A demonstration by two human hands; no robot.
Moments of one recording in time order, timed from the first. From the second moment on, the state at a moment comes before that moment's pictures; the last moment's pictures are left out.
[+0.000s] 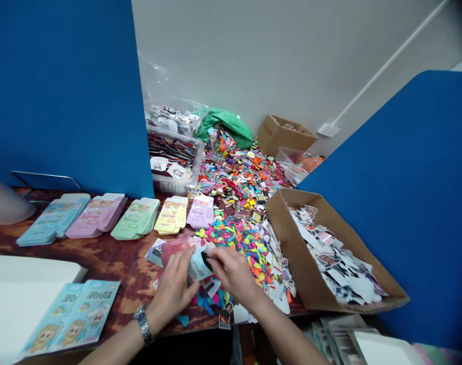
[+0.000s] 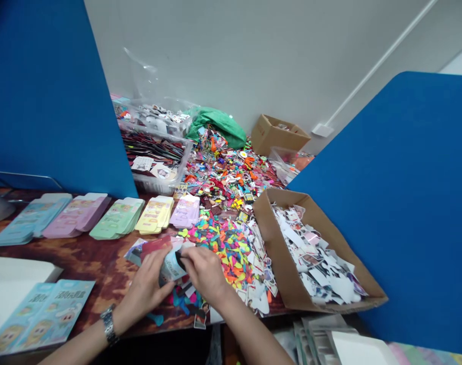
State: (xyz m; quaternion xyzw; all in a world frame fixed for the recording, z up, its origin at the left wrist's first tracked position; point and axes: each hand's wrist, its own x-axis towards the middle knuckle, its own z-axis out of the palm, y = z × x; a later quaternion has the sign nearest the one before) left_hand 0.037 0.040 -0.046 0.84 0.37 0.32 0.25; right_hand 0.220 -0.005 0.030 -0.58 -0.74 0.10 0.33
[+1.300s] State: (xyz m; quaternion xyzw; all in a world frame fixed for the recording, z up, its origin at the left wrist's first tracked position) left_hand 0.029 0.056 -0.051 0.81 0.43 0.30 0.28; right_hand 0.321 0.149 -0.027 -0.85 -0.50 0.07 0.14
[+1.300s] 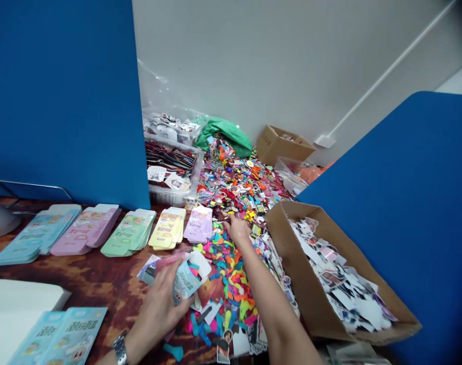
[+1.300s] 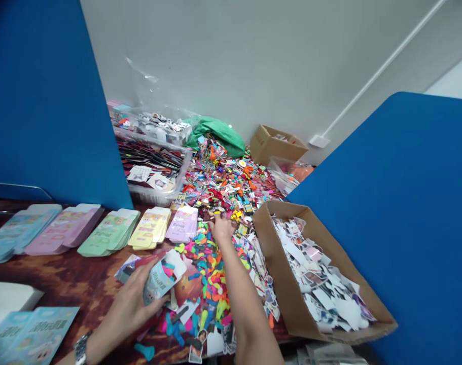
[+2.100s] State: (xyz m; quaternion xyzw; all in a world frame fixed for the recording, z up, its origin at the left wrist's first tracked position) left_hand 0.029 0.067 -0.052 0.79 0.44 0.31 0.29; right_hand 0.270 0.098 -0.001 -0.78 -0.60 0.04 0.15
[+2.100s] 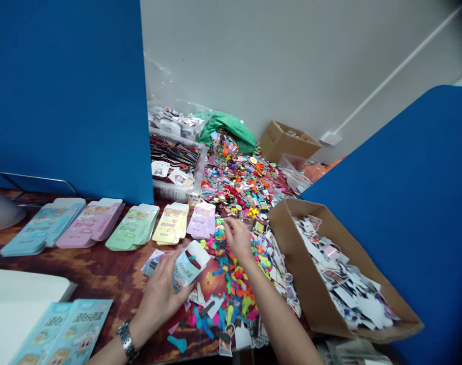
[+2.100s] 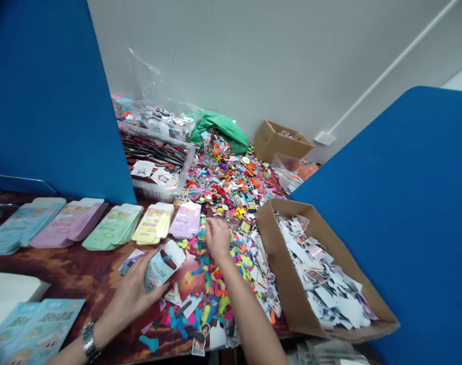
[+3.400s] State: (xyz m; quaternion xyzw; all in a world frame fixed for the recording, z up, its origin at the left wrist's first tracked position) left_hand 0.006 0.048 -0.021 0.82 0.37 0.34 0.27; right_hand 0.181 0.018 0.037 -0.55 -0.72 0.15 0.39
